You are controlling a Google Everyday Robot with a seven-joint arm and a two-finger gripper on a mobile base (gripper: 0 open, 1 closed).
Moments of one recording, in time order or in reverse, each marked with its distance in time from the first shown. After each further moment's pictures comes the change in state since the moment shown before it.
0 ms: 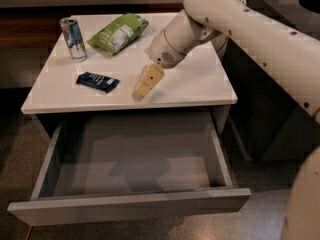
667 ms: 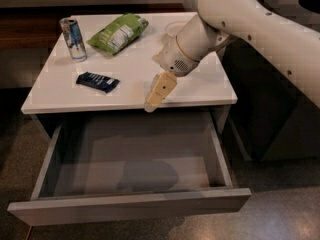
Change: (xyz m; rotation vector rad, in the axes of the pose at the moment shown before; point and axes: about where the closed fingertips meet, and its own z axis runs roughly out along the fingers) arm 0.021 0.036 -0.021 -0.035 0.023 -0.026
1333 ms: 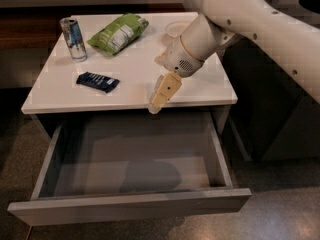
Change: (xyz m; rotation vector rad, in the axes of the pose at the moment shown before) arm 0.007 0.008 -0.010 -0.026 0.003 0.004
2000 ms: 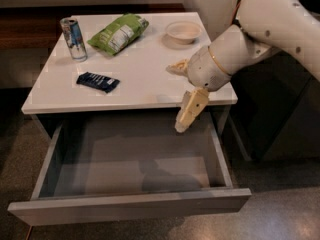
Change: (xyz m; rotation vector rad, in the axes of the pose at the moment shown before) arm 0.038 0.051 -0.032 -0.055 -0.056 -0.170
